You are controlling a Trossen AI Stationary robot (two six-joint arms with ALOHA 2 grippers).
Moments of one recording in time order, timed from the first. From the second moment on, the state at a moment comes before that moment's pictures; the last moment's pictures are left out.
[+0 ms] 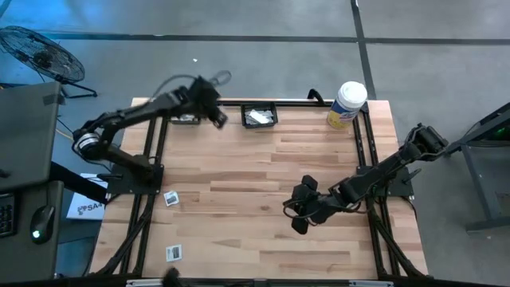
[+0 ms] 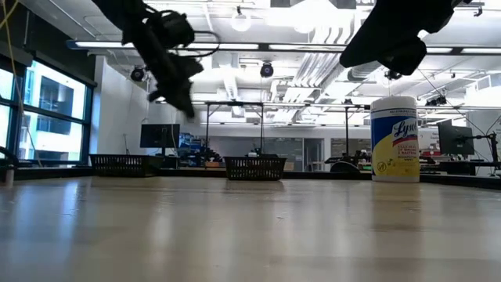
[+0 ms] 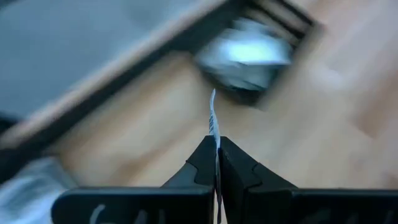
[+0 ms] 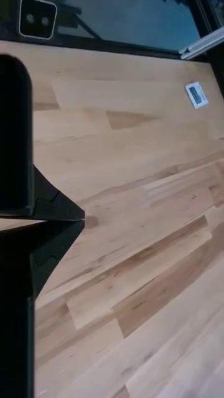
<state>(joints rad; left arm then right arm) 0.65 1.38 1.05 -0.50 0.00 -0.18 0.52 1.44 0.89 -0.20 0.47 0.73</state>
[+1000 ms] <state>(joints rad) 1.15 1.39 0.74 -0.27 0.07 -0.42 0.58 1.44 0.89 -0.21 0.56 0.70</state>
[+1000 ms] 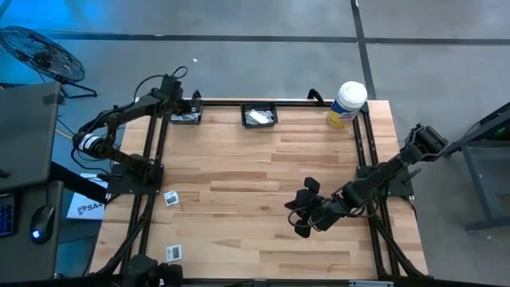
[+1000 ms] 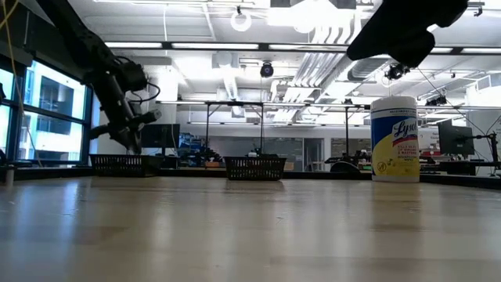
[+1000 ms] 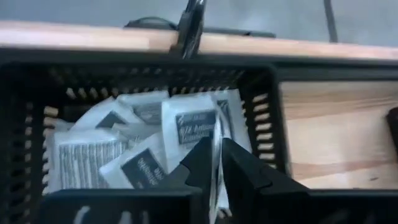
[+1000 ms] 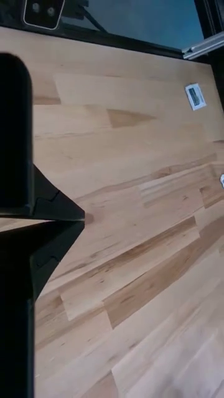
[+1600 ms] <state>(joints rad) 1.06 1.25 1.02 -0.73 0.07 -0.17 0.63 1.44 0.89 -0.21 0.57 0.74</state>
